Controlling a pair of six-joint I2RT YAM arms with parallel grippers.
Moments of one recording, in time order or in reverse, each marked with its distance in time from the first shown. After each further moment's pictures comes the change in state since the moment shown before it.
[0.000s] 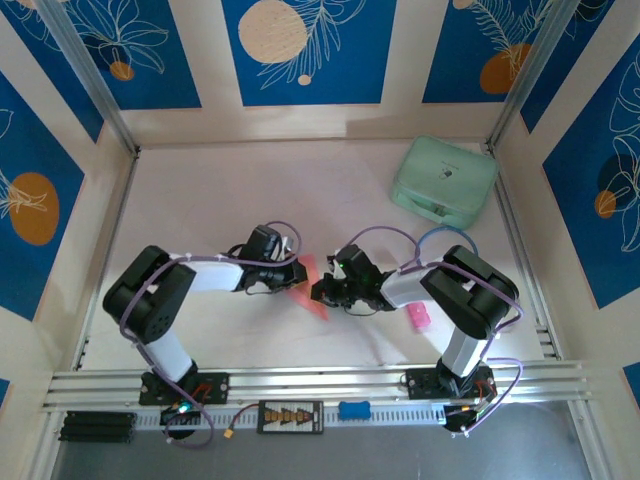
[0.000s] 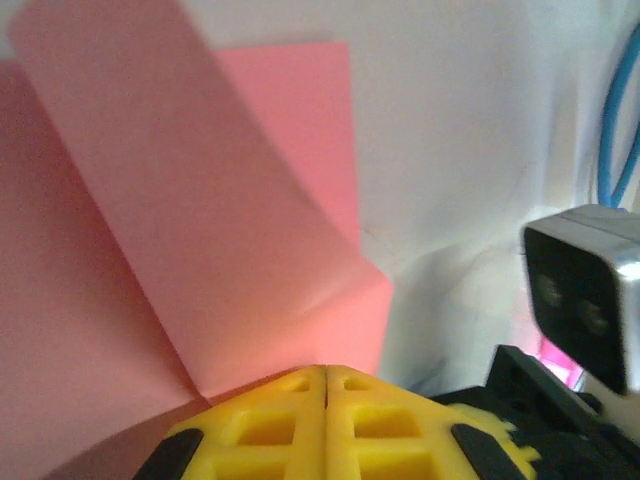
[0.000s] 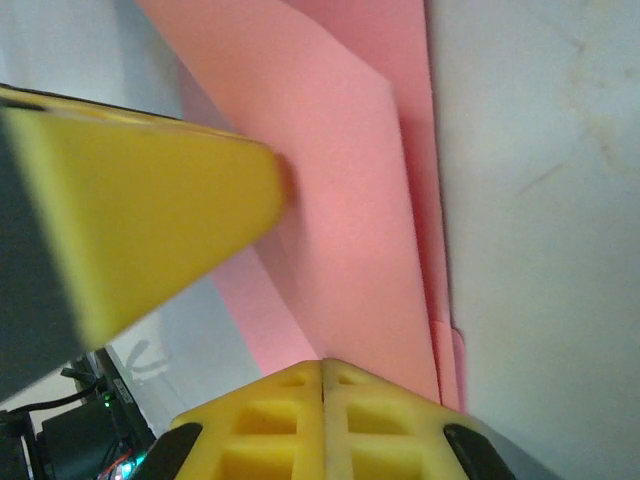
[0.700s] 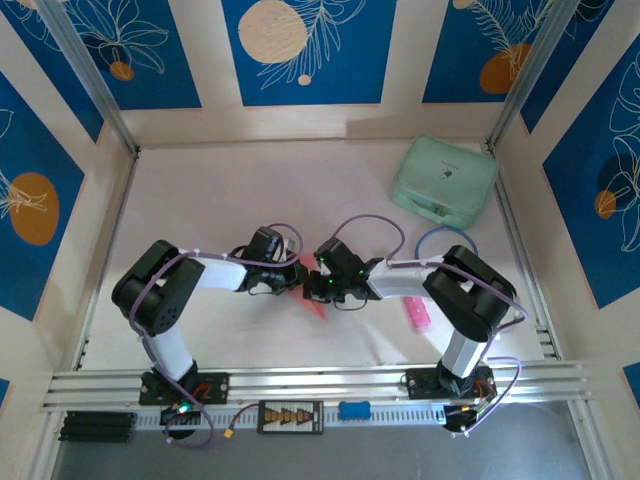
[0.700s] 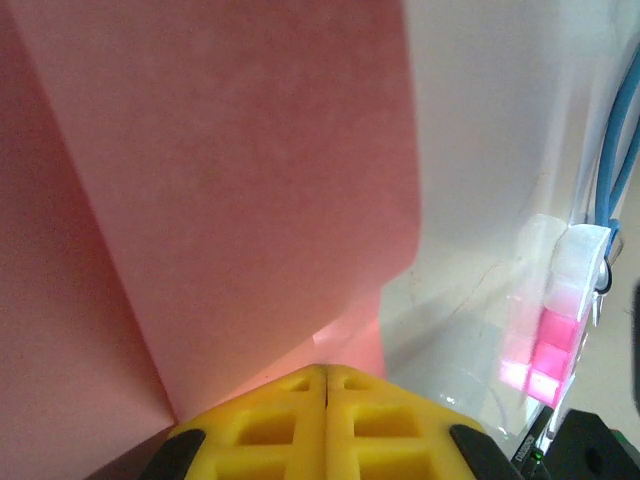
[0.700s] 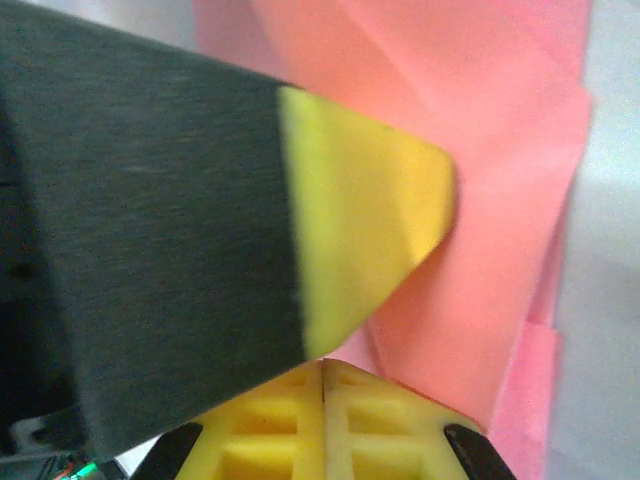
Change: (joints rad) left arm 0.000 0.085 -0.002 0.084 0.038 -0.069; right arm 0.064 -0.001 0.205 -0.351 0.116 -0.106
